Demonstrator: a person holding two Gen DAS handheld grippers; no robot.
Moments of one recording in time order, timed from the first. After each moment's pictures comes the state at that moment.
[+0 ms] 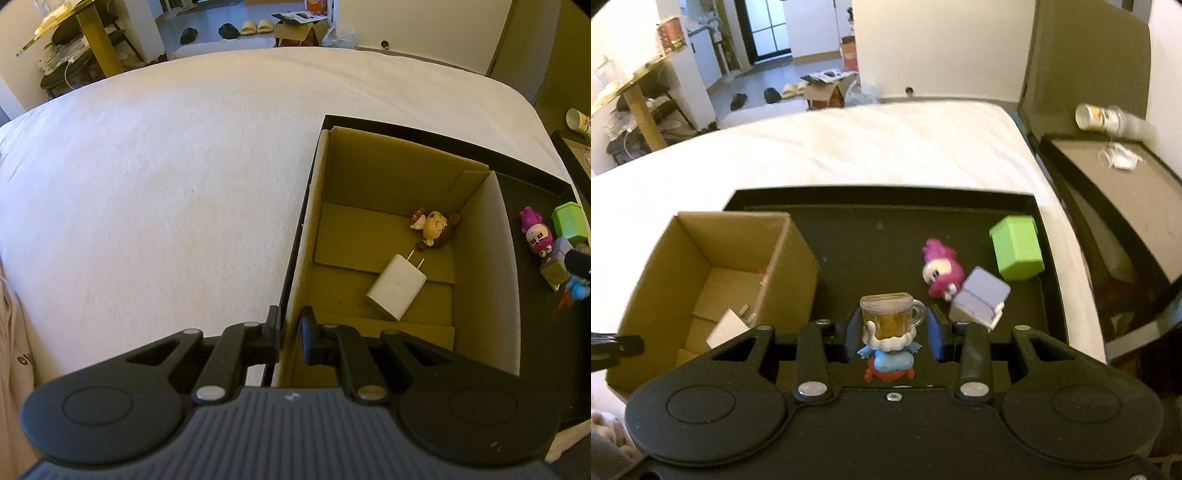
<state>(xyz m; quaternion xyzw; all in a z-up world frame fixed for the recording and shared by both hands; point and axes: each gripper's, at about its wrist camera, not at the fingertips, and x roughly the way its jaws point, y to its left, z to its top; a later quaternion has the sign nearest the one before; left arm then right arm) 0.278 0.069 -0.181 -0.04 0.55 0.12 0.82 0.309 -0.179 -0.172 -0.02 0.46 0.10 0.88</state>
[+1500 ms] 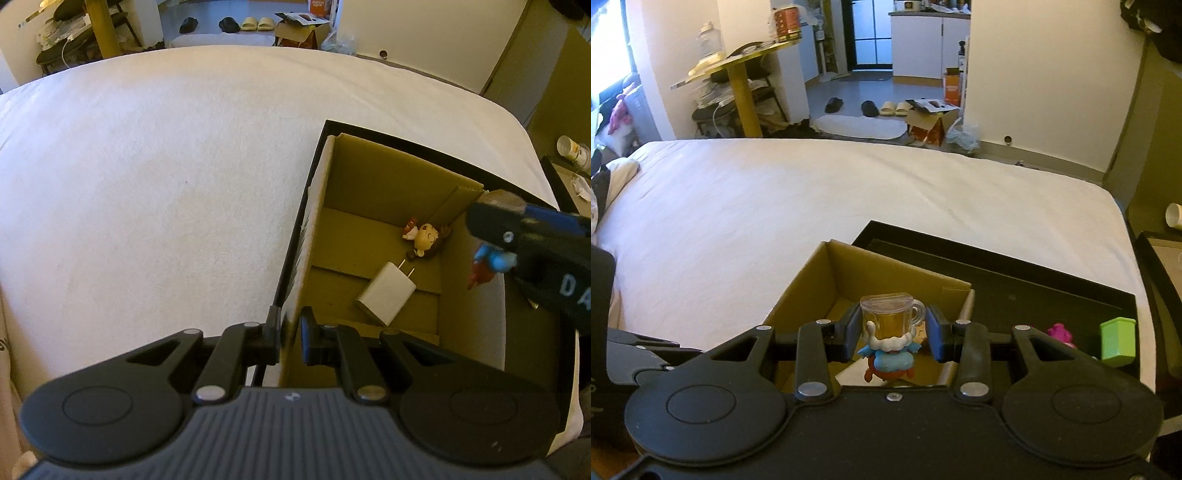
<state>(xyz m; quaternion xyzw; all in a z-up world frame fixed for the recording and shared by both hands) 0.270 0.090 -0.180 -0.10 0.54 0.11 0.83 0.303 -0.068 -0.140 -0.08 0.41 0.23 0.88</state>
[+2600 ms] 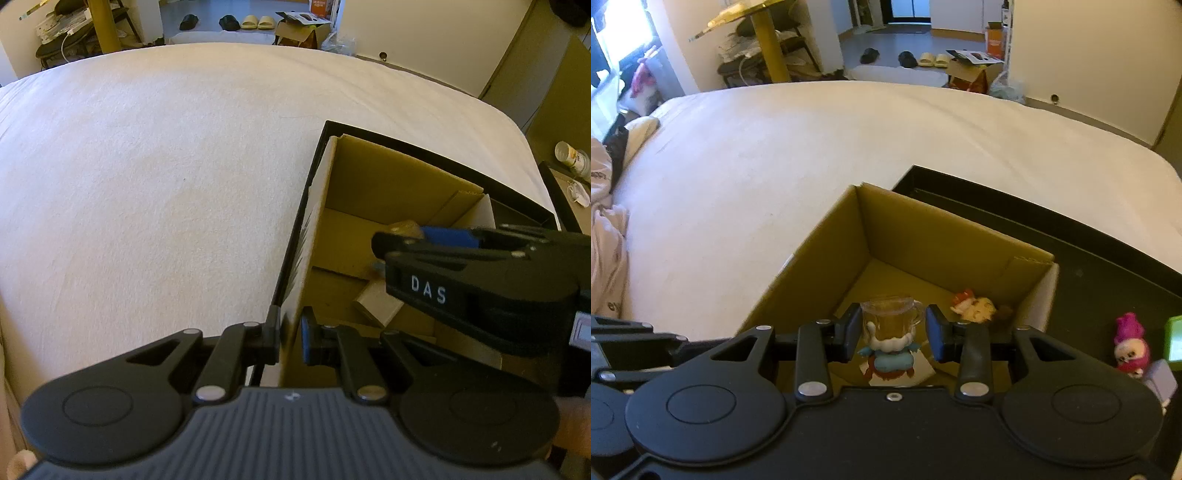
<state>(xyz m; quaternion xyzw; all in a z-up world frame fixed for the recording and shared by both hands) 0.269 0.095 -0.180 -0.11 0.54 0.10 0.83 0.324 -0.040 -0.183 -0.09 0.47 0.29 0.83</state>
